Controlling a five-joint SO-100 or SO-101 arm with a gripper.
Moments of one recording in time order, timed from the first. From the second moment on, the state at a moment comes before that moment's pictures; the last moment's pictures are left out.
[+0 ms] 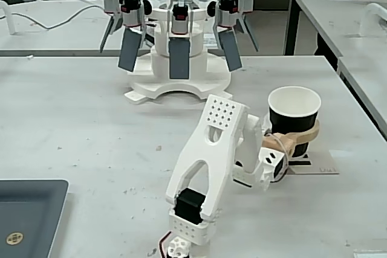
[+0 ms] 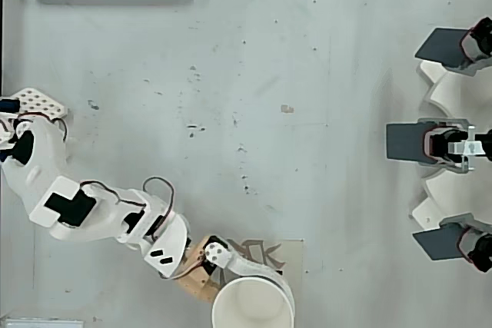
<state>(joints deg) 31.4 53.3 117.4 -75.7 -87.1</state>
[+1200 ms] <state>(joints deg) 34.1 53.5 113.1 -68.6 -85.6</state>
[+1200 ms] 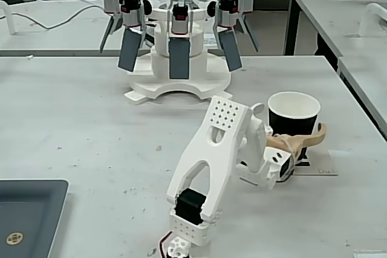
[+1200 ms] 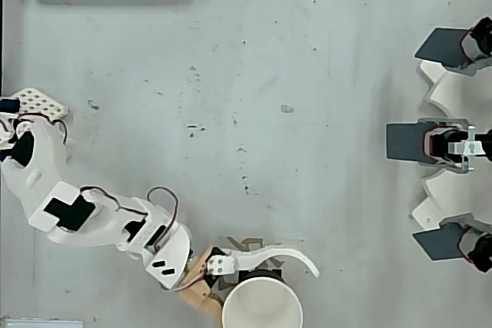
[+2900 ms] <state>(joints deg) 23.1 116.5 167.2 -68.8 -87.1</state>
